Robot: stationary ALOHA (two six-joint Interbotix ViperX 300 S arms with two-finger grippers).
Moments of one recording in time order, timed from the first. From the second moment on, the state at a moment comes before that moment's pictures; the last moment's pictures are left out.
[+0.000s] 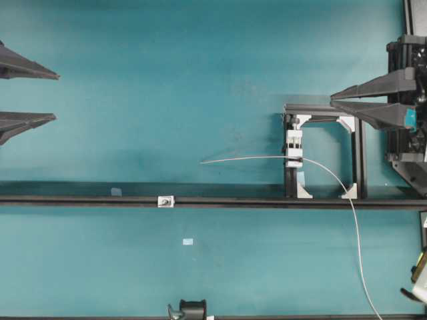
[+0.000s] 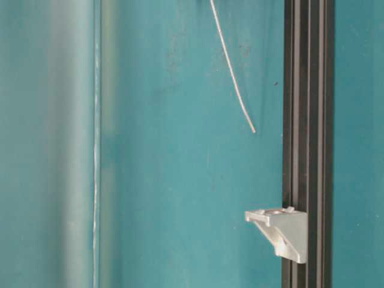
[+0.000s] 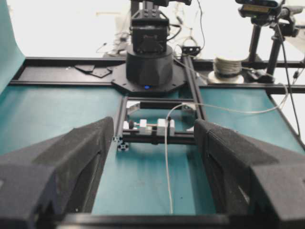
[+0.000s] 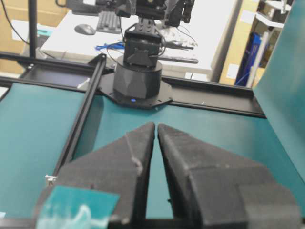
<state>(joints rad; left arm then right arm) 0.00 -0.96 1.18 0.00 -0.30 0.00 0.00 -0.96 1.17 0.00 -0.30 0.00</state>
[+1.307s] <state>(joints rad) 0.00 -0.79 1.26 -0.03 -0.38 0.01 -0.02 -0.71 1.20 0.01 -0.32 0.14</state>
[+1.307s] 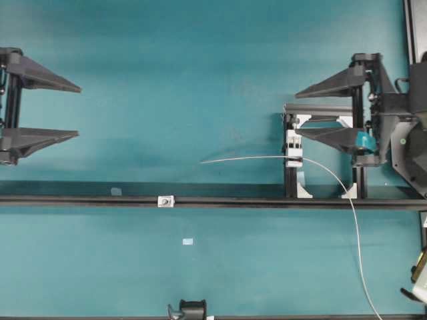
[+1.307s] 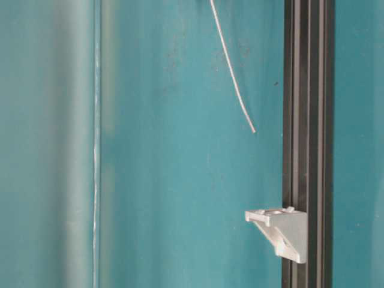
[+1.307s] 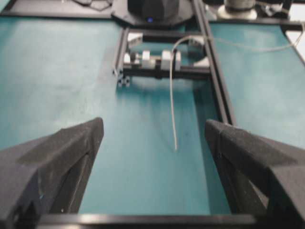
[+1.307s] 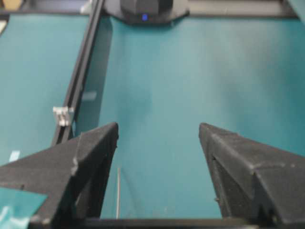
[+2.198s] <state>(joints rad) 0.00 -0.48 1.26 -0.03 -0.46 0.00 -0.02 -0.35 1.08 0.01 -0.35 0.17</state>
